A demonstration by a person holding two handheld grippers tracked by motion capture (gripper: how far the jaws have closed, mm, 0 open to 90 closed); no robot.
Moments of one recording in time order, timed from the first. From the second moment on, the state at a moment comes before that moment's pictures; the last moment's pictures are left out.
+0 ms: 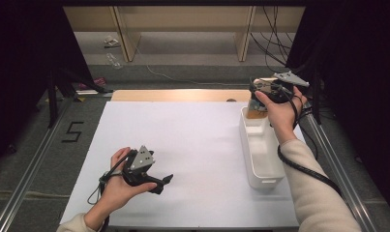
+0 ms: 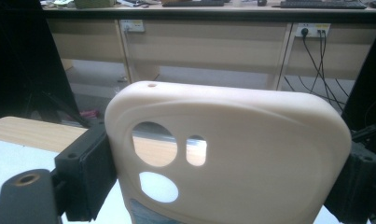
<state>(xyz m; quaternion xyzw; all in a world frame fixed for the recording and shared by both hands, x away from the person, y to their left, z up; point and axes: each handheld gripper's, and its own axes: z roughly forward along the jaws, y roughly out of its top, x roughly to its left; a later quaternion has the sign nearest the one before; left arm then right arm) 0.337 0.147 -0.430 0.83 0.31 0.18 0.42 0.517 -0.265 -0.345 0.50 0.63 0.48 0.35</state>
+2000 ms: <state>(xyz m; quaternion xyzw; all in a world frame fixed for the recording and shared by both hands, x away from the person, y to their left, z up) 0.337 0.147 -0.431 0.83 0.31 0.18 0.42 0.542 -0.255 -0.391 0.52 0.66 0.43 0.33</state>
